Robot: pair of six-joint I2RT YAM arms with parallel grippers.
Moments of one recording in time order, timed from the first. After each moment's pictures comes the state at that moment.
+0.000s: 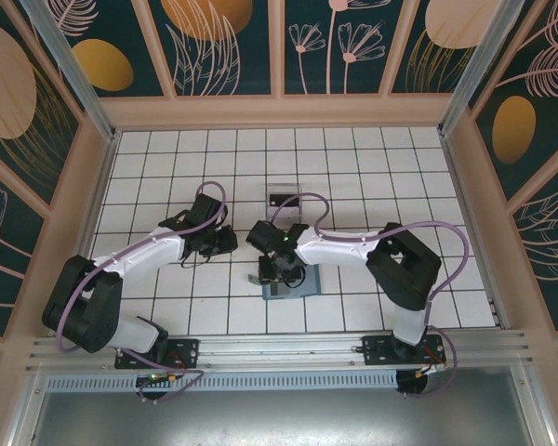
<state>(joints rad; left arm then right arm) -0.48 1.43 0.78 -0.42 0.15 -0.65 1.05 1.84 1.19 -0.68 -0.07 0.89</state>
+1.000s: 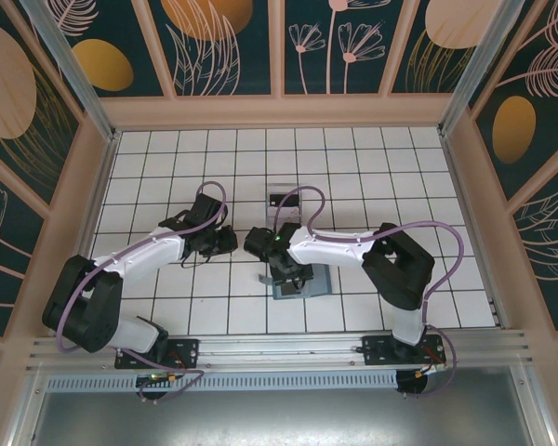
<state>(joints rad) -0.48 1.43 0.78 -0.42 0.15 -0.64 1.08 1.87 1.26 -0.97 0.19 0.89</state>
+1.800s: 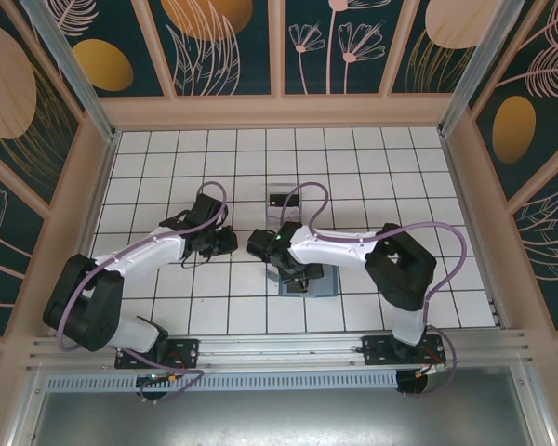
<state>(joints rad) -0.48 1.44 0.78 -0.42 0.15 -0.64 1.08 1.85 1.26 -1.08 0.29 0.94</state>
